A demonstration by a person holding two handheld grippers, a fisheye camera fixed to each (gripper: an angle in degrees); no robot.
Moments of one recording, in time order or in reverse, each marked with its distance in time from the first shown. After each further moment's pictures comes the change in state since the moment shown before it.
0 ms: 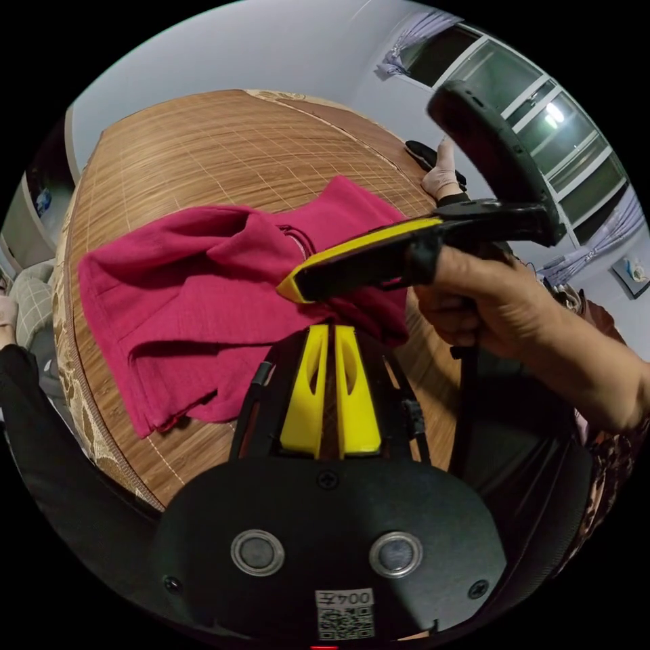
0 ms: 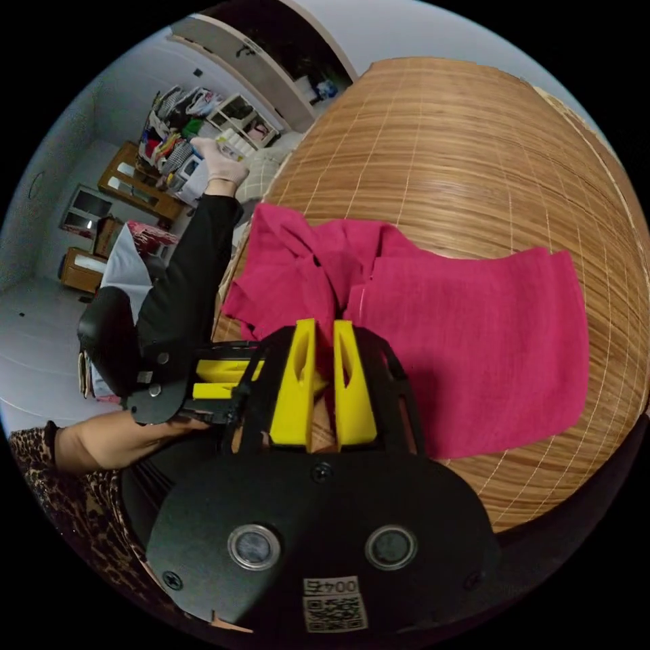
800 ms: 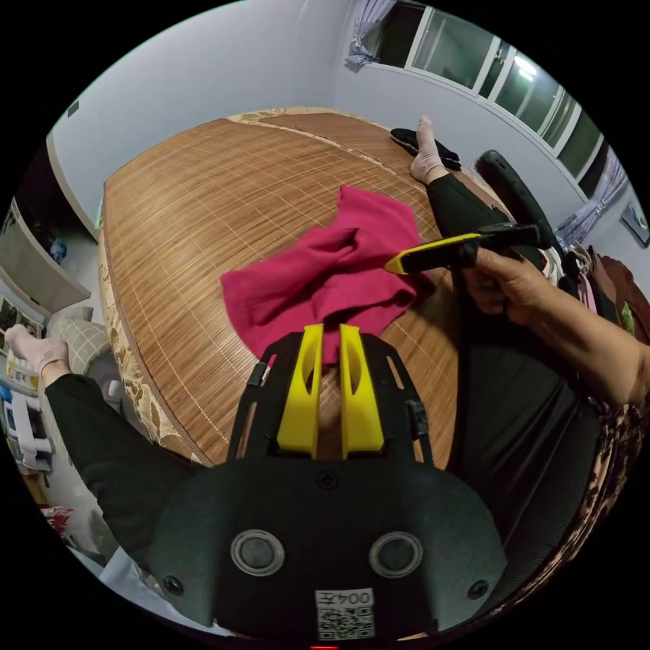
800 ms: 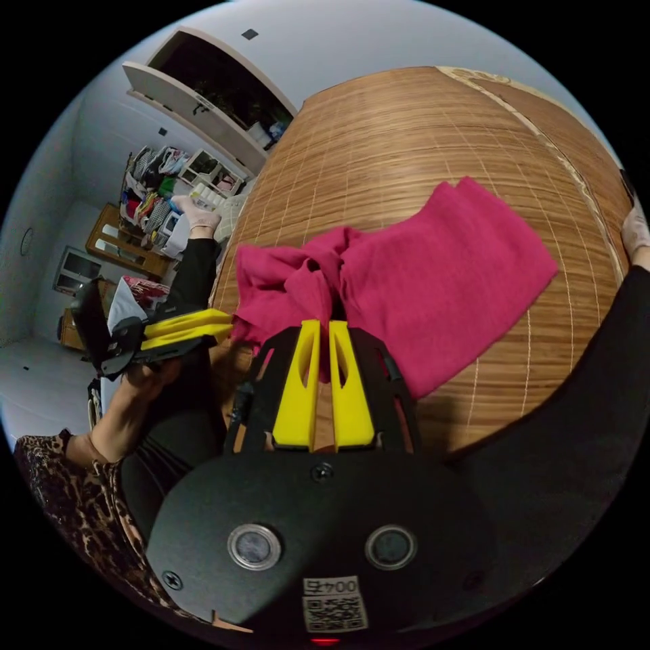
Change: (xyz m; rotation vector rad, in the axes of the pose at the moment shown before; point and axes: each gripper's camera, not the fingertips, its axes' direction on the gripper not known) left arm 0.082 -0.007 -0.072 0.000 -0.165 0.115; right arm 0.064 0.066 -0.035 0.167 0.013 0.194
